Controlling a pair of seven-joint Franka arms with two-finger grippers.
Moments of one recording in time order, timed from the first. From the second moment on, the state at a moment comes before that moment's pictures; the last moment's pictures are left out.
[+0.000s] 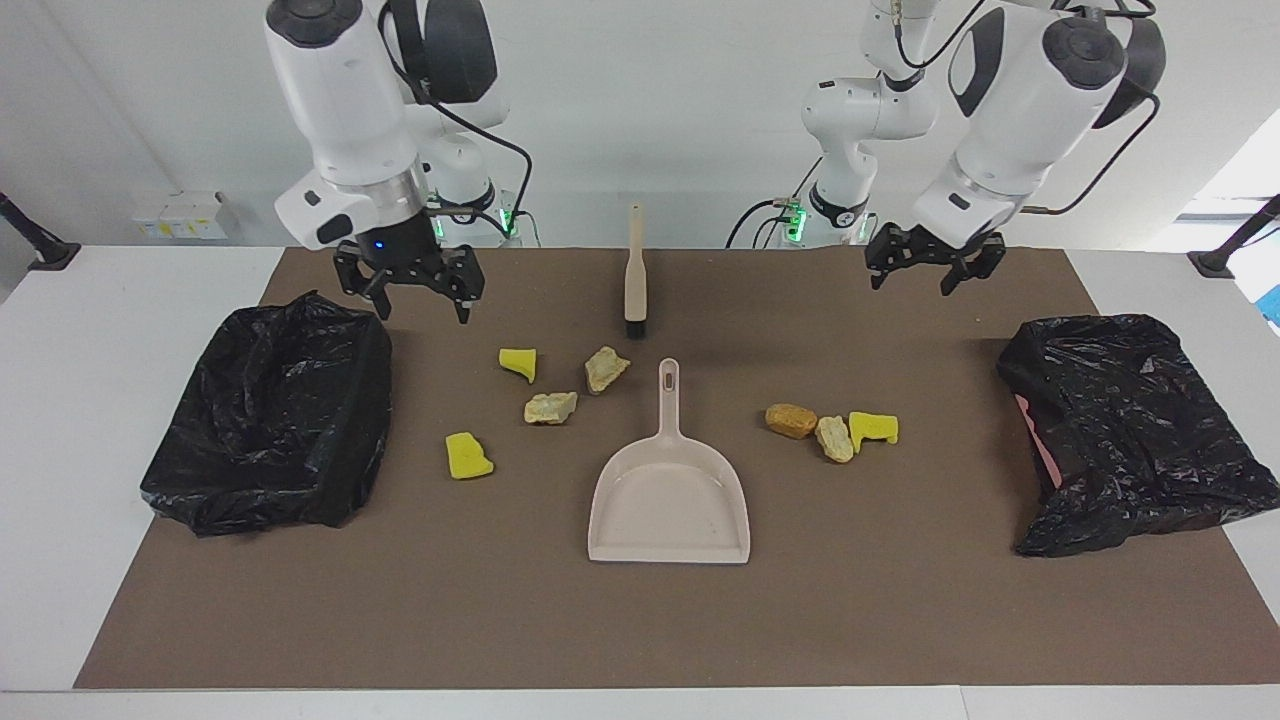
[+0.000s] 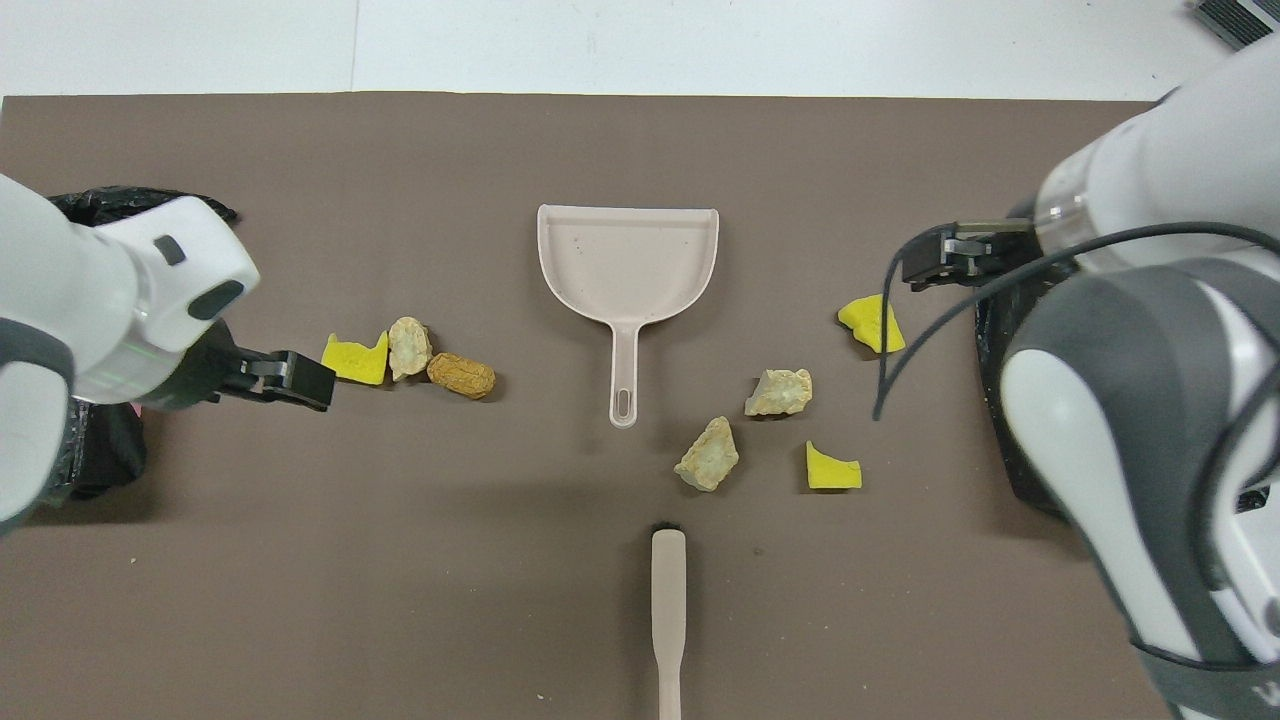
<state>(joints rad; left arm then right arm) -0.14 -0.07 -0.13 -1.78 -0.07 1.61 -0.10 0.22 0.16 0.01 -1.48 -0.03 1.69 0.30</state>
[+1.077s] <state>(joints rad) -0.89 -0.19 -0.14 -2.48 -0.17 2.32 -0.69 0.50 0.42 0.02 -1.46 -0.03 1.93 0.64</state>
